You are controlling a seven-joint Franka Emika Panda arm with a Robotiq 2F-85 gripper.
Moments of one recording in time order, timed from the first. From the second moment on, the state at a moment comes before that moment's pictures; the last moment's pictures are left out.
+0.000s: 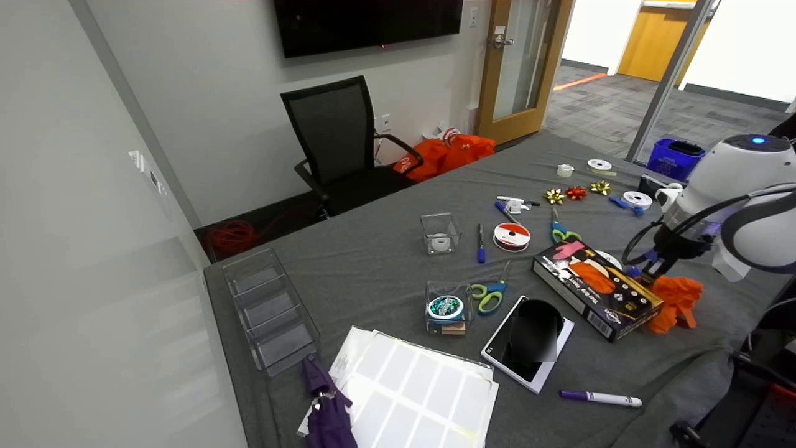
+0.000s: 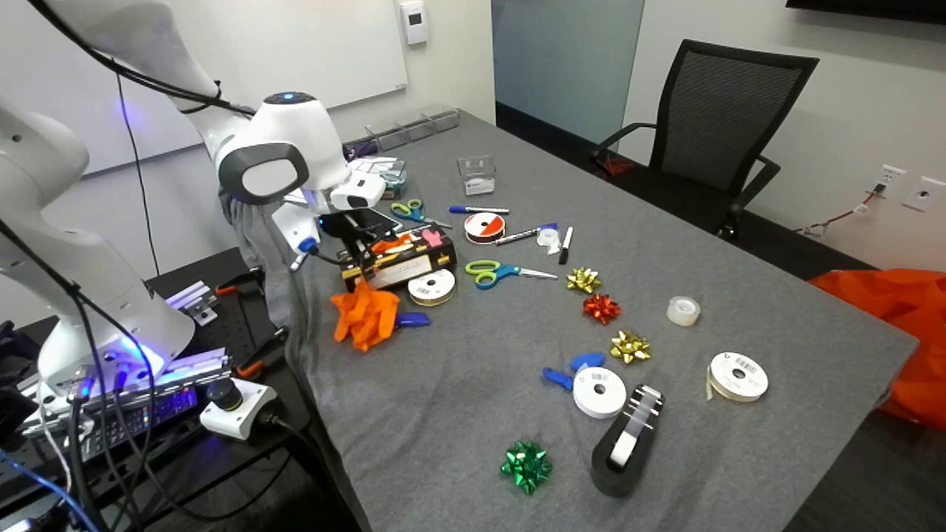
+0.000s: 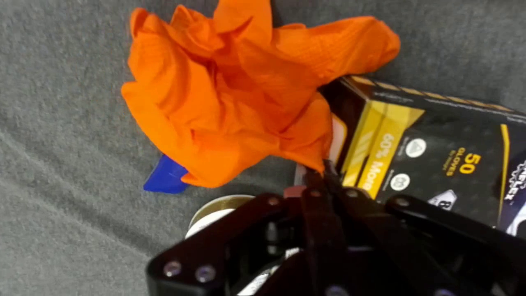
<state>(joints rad) -0.54 0.11 0.24 -2.77 -0.31 2.96 -0.06</state>
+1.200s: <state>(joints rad) -0.19 -0.53 -0.09 -2.61 0.07 2.10 -0.35</state>
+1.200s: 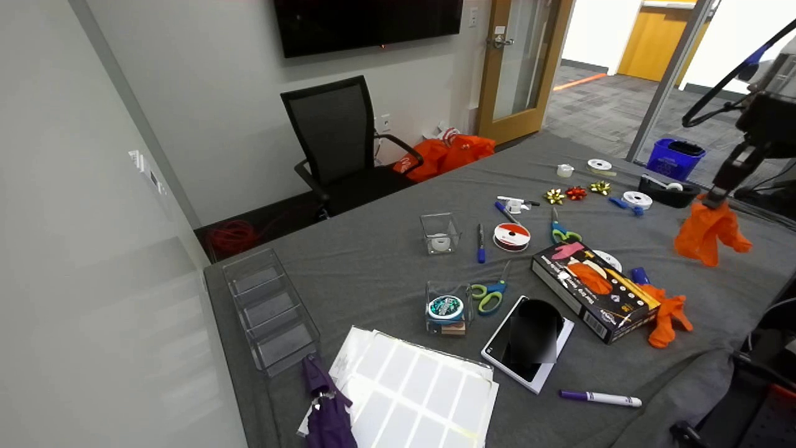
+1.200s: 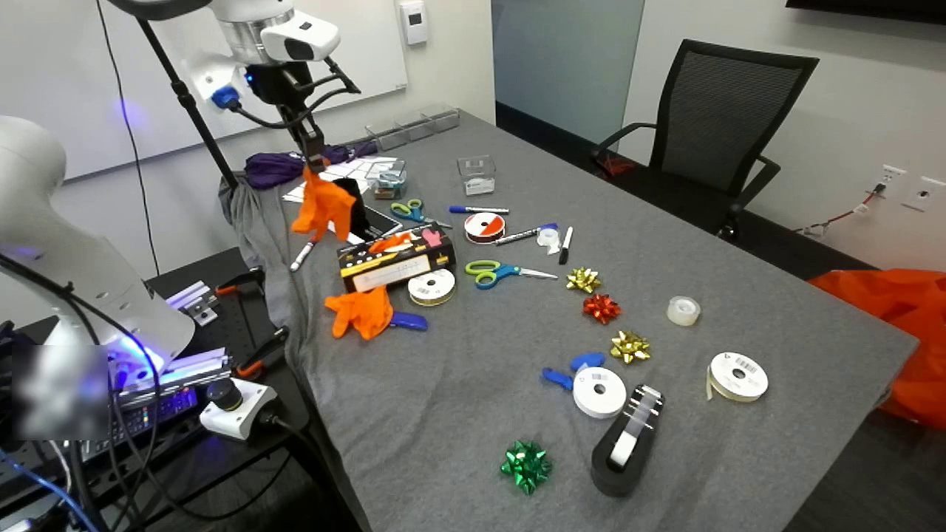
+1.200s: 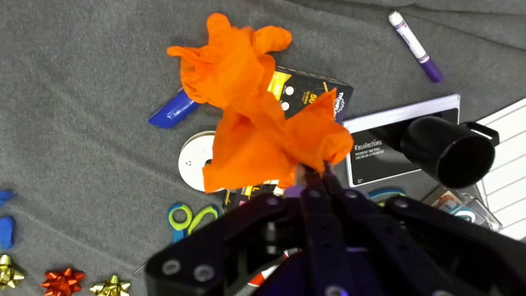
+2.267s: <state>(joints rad) -0.03 -0.35 0.00 -2.45 0.12 2.18 0.10</state>
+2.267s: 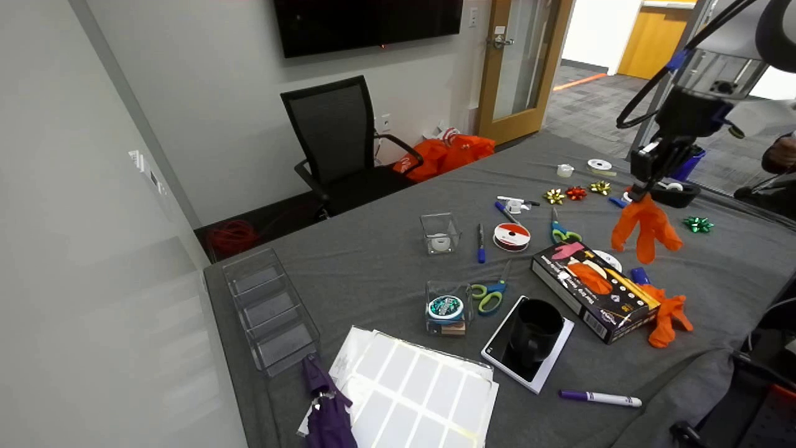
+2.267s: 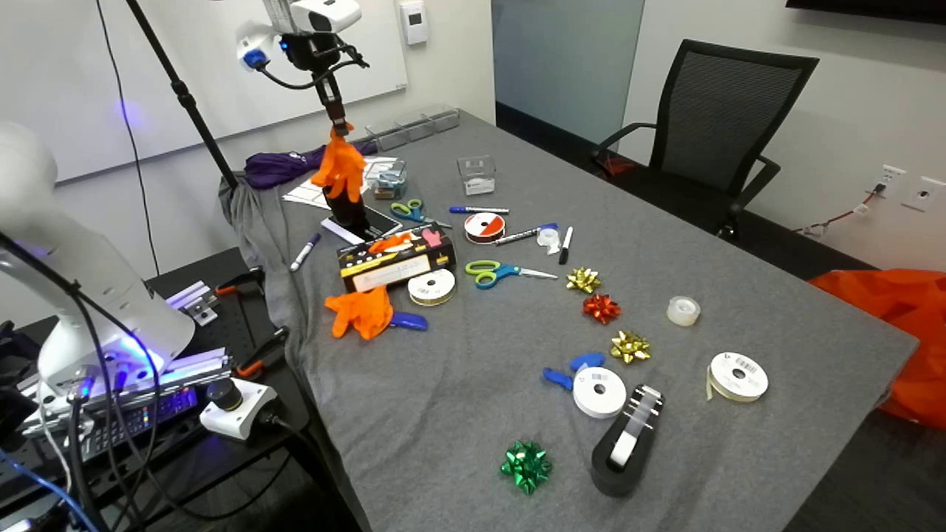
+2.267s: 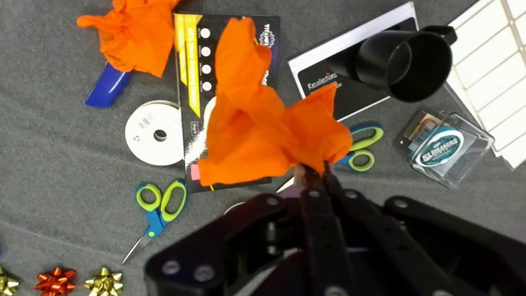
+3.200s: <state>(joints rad) 0.05 0.17 0.10 -1.94 0.19 2.43 0.63</state>
